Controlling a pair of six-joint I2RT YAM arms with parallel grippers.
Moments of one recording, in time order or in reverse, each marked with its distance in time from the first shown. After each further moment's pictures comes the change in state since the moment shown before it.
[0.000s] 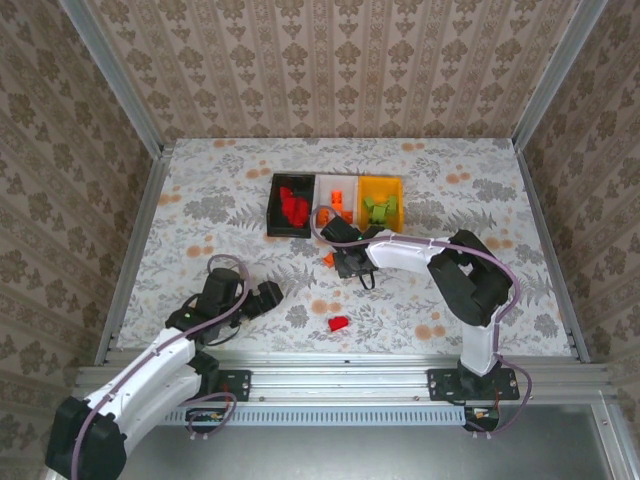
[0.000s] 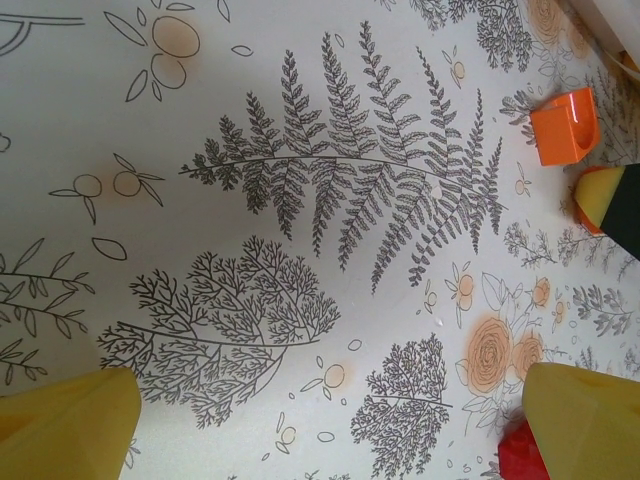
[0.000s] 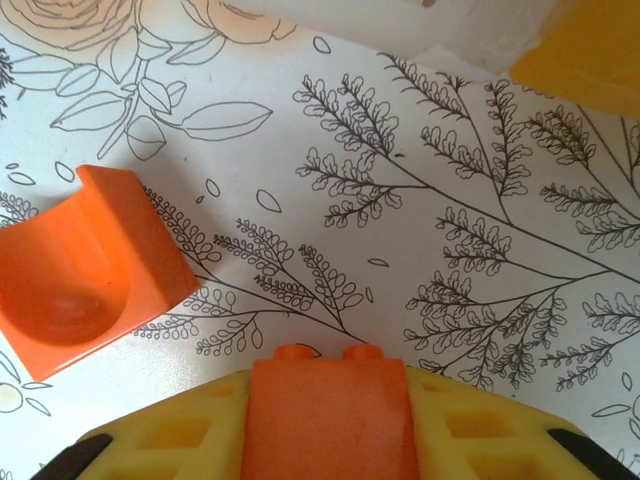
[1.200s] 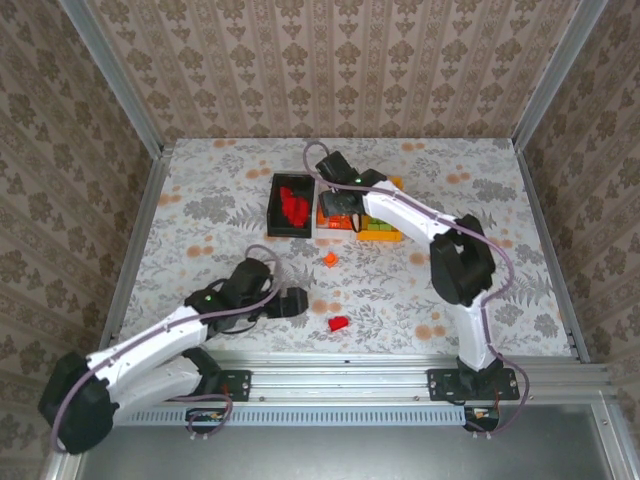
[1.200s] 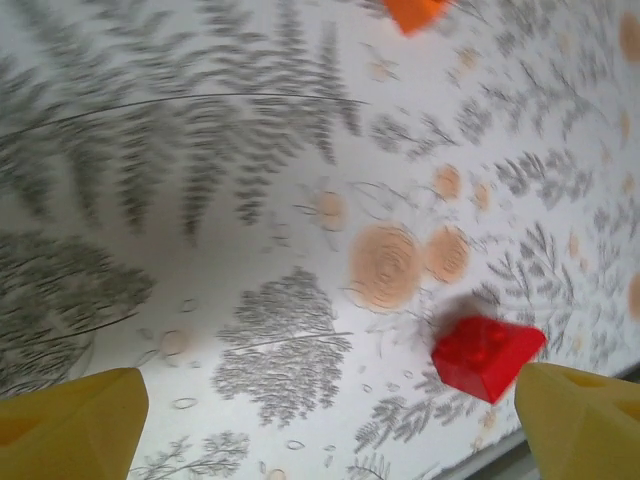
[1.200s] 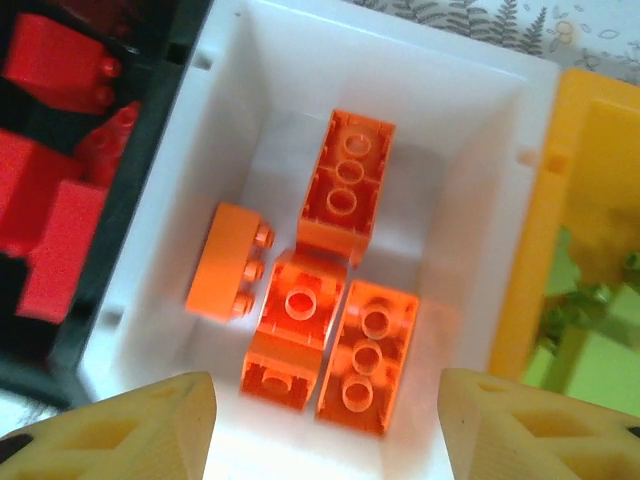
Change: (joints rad) left arm -0.307 0.232 0.229 -0.041 -0.036 0.151; right arm -0.123 0.128 0.543 -0.177 0.034 -0.179
